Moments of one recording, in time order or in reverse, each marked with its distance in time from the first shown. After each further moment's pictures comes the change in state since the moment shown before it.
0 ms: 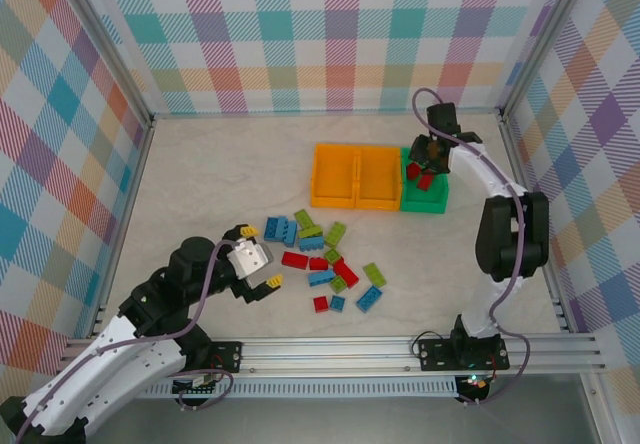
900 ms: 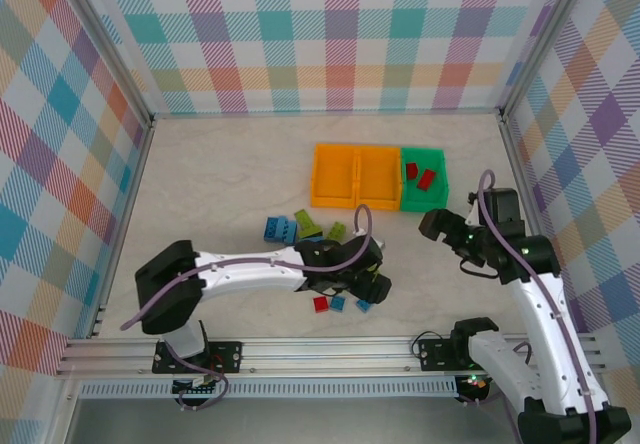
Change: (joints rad) left arm -0.488 1.190 0.581 0.095 -0.180 -1.049; right arm 0.007 -1.019 -0.515 -0.492 -0.267 0.116
